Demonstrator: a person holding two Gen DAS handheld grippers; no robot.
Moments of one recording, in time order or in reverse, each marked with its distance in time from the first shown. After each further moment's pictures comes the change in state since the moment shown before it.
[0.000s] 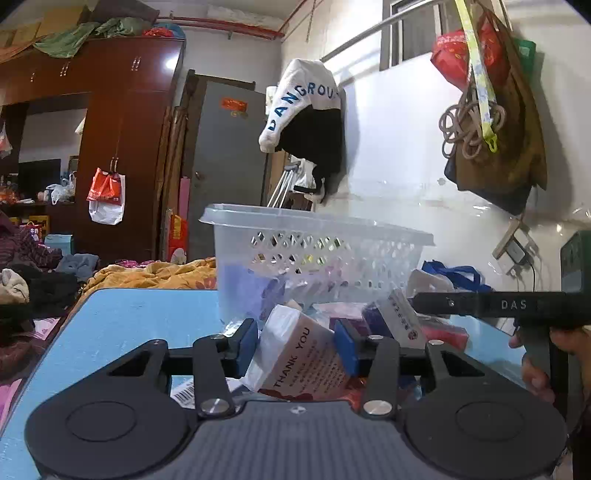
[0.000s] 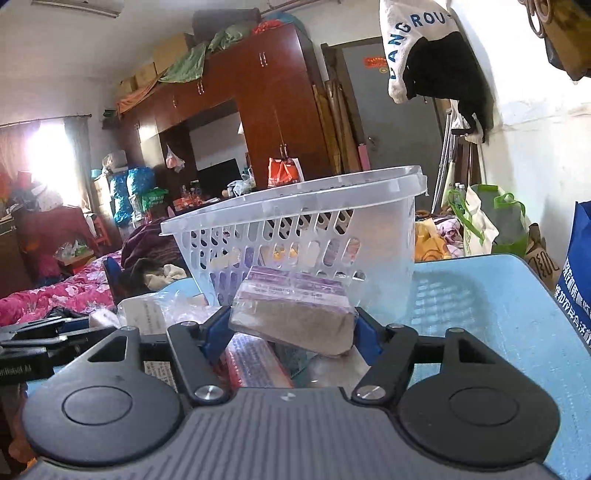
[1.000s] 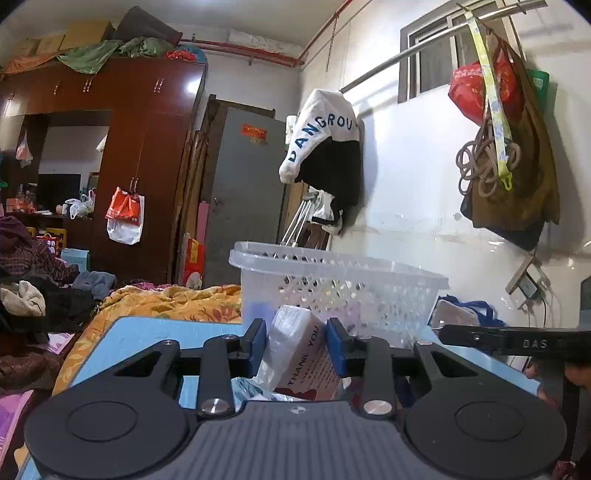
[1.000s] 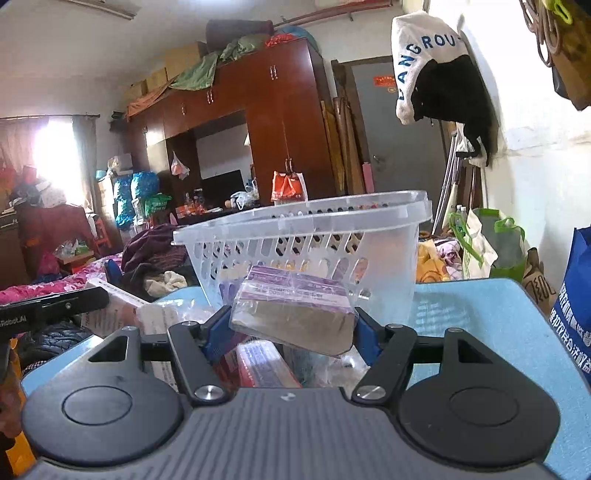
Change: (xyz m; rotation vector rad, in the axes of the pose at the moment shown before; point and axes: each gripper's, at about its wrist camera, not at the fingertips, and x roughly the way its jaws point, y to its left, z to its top) left arm -0.015 0.013 0.018 -0.035 -0.100 0.049; right arm -0.011 0.012 0.006 -0.052 -0.056 -0.005
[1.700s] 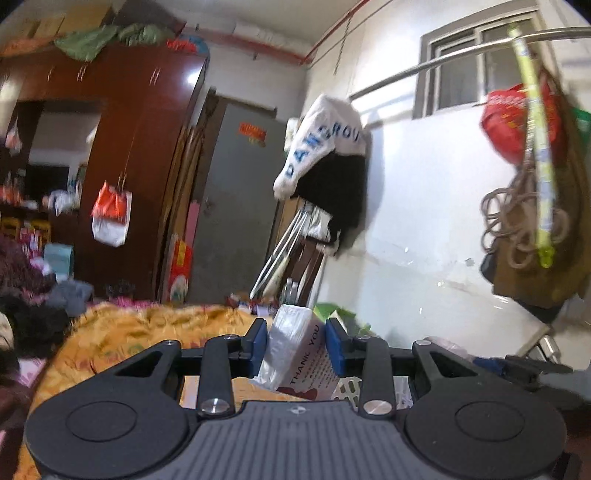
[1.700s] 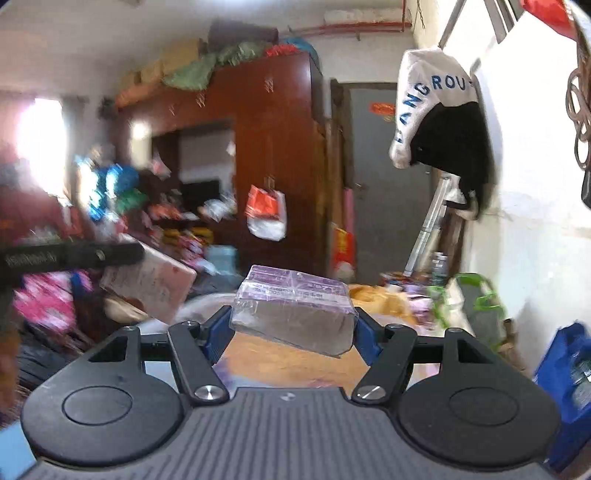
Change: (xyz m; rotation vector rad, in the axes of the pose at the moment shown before) left arm 0.130 -0.003 0.130 -0.080 0.040 -0.022; right arm 0.072 0.002 0.112 -0.127 -0.002 -0.130
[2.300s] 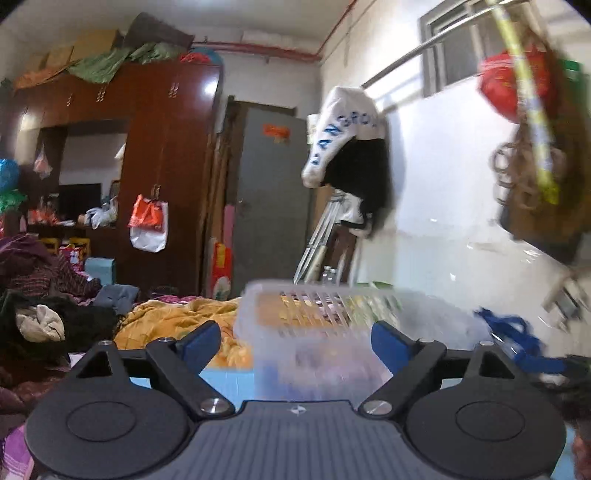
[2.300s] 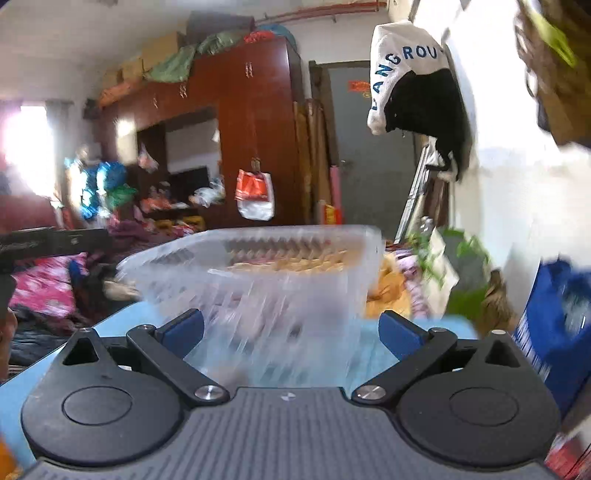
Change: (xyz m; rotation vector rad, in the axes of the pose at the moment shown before) left arm -0.100 -0.013 -0.097 0.109 -0.025 0.119; right arm -0.072 -0.023 -0.095 0.096 0.018 0.023
